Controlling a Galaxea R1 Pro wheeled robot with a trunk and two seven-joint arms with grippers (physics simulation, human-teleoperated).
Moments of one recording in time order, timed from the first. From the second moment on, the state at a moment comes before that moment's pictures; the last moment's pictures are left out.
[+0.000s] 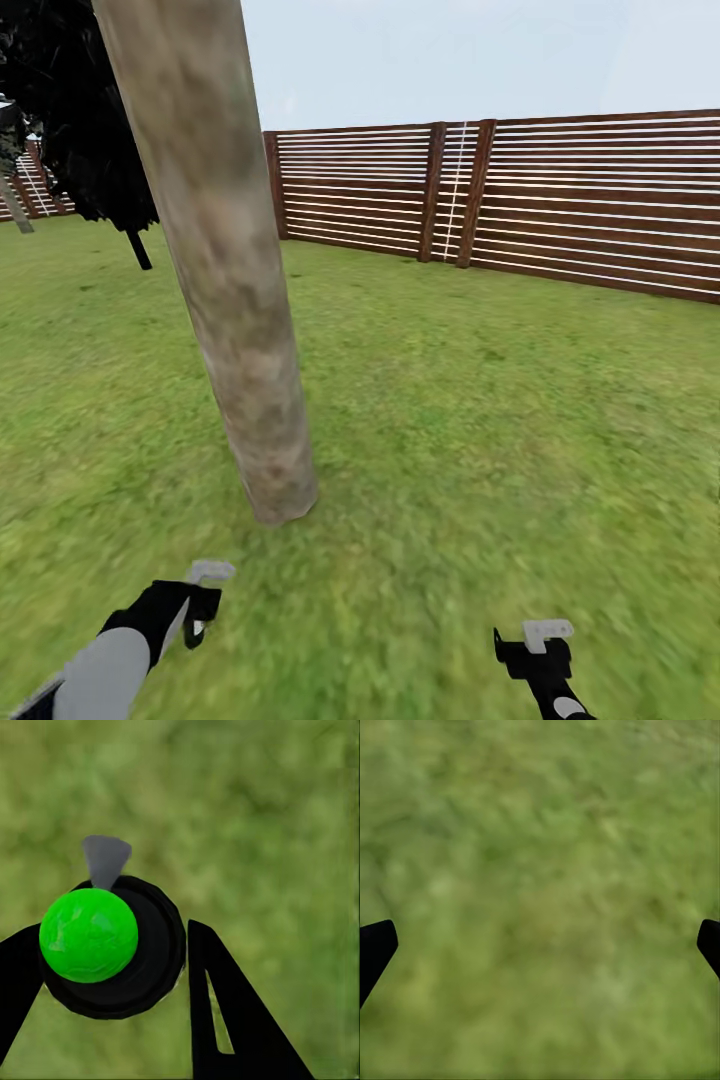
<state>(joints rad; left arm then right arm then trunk) -0.71 0.06 0.70 -0.28 -0.81 0.30 -0.17 -0.52 -0.10 0.10 -0.06 0.00 -0.44 -0.14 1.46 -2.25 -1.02</state>
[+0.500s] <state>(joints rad) -0.76 -0.02 0.69 -0.37 -0.81 0.33 -0.17 -0.52 -0.09 0.10 -0.06 0.00 -0.44 -0.14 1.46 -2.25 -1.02</state>
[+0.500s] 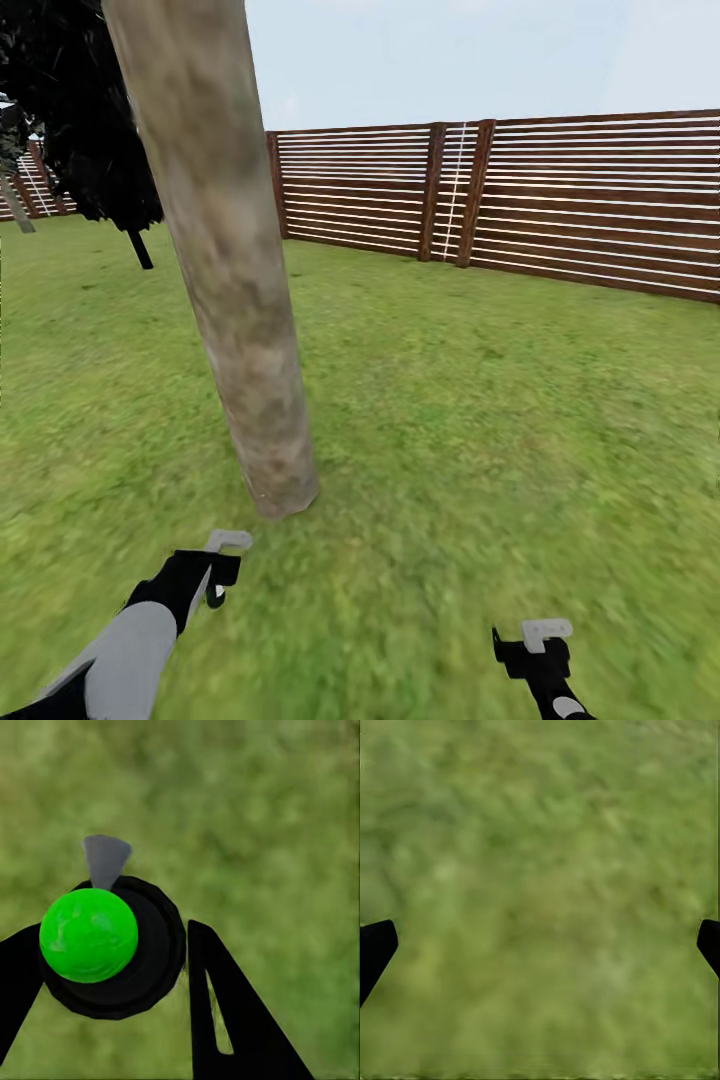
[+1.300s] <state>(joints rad) -0.78 -0.03 0.69 -0.51 -0.81 0.35 -0.18 -0.52 -0.10 0.10 -0.06 0.00 -0.44 -0.14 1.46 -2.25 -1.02</state>
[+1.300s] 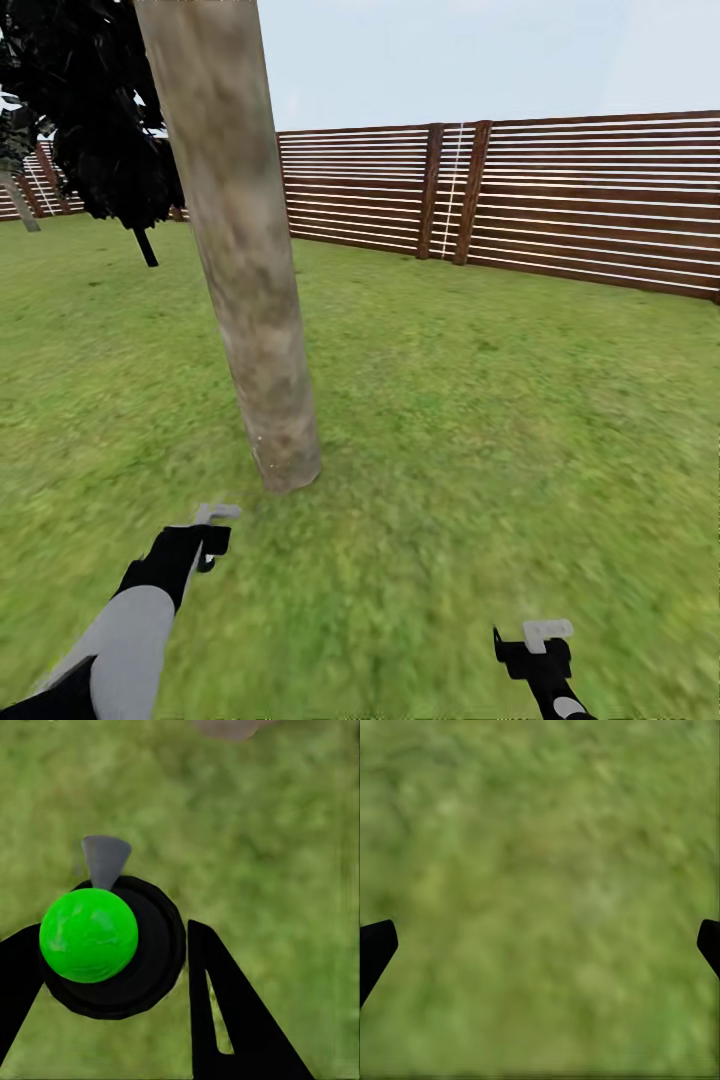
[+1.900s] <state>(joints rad) -0.99 -0.07 0.68 -0.62 -0.84 0.57 -0.27 -0.52 -0.10 0.10 -0.06 0.00 -0.44 -0.14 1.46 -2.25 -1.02</state>
